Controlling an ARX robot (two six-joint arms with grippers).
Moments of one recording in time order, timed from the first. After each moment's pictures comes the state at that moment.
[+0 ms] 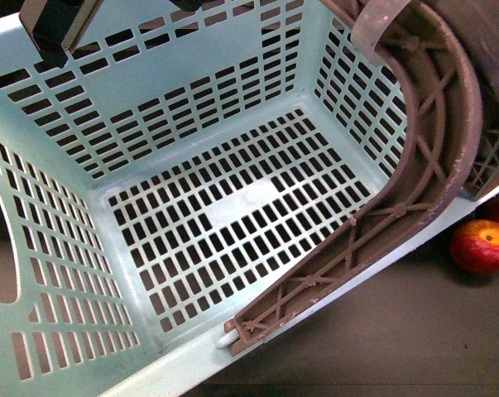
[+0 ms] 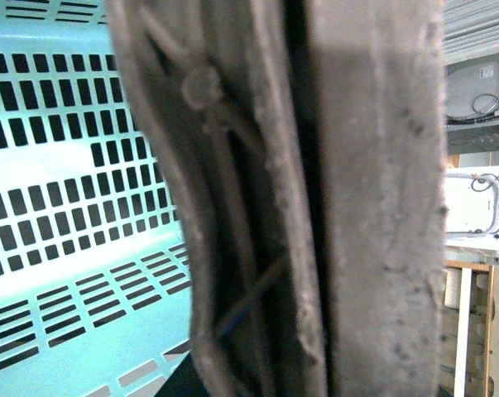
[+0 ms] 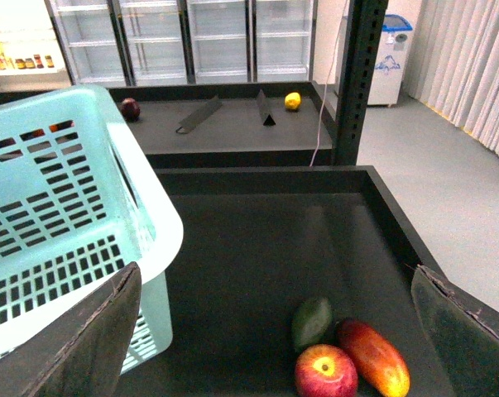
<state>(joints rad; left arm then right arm) -0.68 1.46 1.05 -0.16 0.00 -1.09 0.00 0.00 0.02 0.00 0.00 0.00</state>
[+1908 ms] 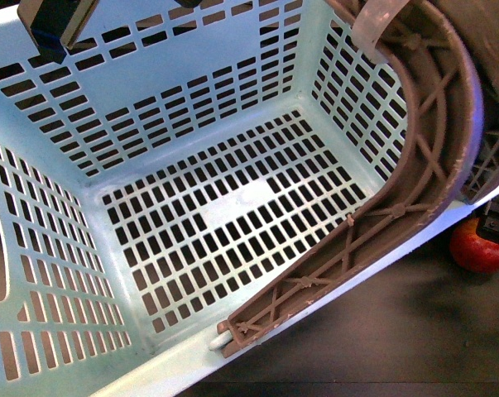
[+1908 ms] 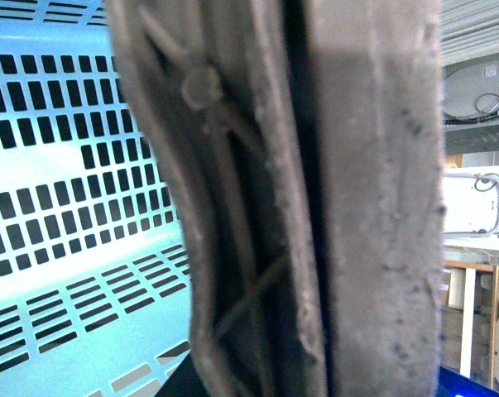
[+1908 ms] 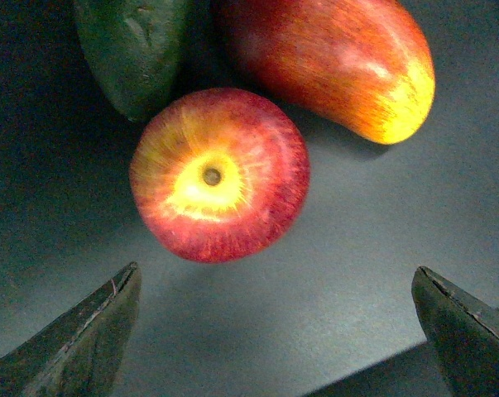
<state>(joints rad) -0.68 1.46 1.05 -0.16 0.00 -1.08 -0.14 2.22 0.89 0.30 0.15 0.24</state>
